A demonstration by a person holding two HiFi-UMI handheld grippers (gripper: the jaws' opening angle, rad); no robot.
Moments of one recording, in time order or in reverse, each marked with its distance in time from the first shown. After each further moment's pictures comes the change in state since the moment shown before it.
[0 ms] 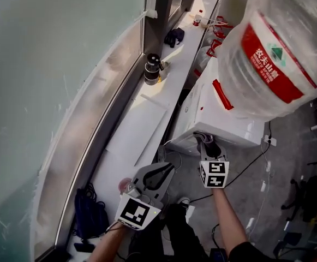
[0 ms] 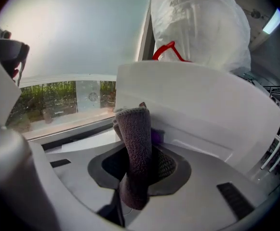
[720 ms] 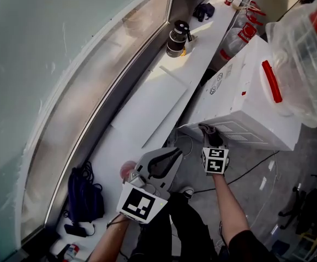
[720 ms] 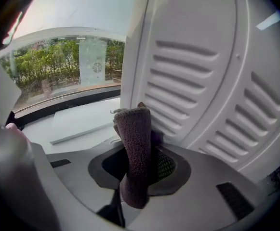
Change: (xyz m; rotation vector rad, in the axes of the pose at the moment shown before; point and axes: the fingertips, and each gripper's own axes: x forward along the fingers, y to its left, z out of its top) left arm 0.011 0.043 -0.087 -0.082 0.026 0.122; right arm 0.117 0.046 -0.146 -0.073 0.196 0.059
